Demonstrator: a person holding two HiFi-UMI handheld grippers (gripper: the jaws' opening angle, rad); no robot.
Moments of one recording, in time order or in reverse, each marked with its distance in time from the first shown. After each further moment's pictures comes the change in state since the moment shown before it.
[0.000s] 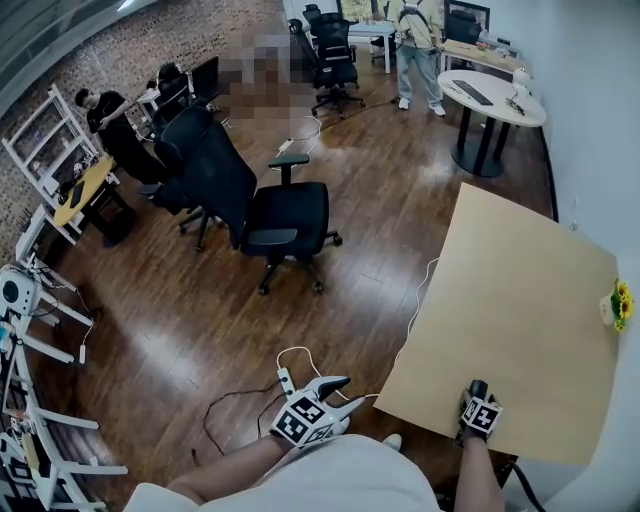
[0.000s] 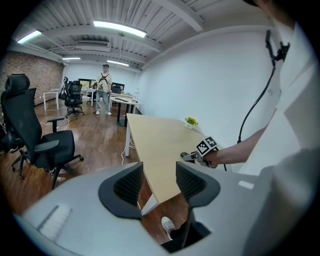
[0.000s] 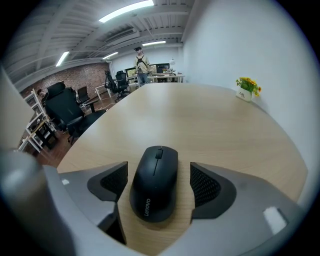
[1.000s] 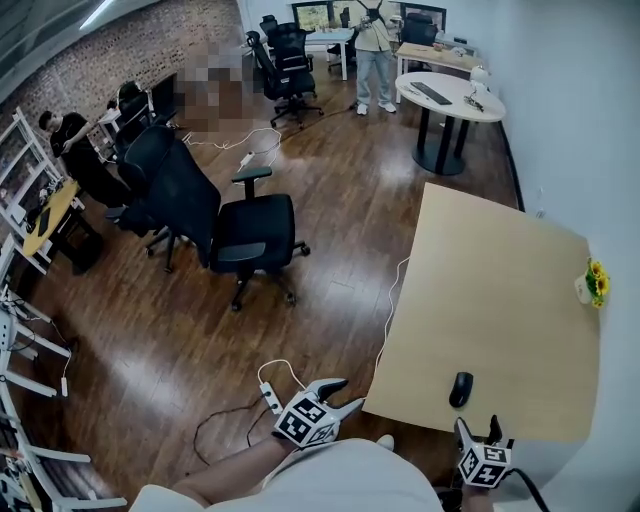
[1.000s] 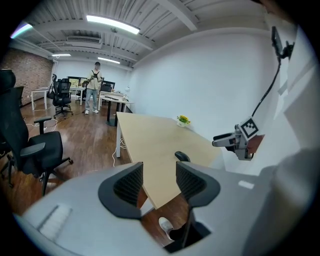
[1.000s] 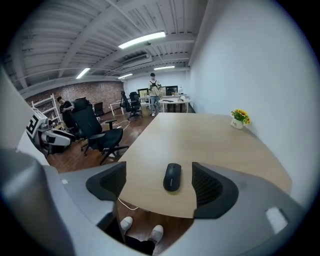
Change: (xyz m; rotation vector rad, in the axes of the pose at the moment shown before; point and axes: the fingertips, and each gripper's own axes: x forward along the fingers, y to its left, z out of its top) left arm 0.026 -0.006 0.002 0.045 0.015 -0.105; right arm -0.220 0.047 0.018 -0.067 -0.231 0.074
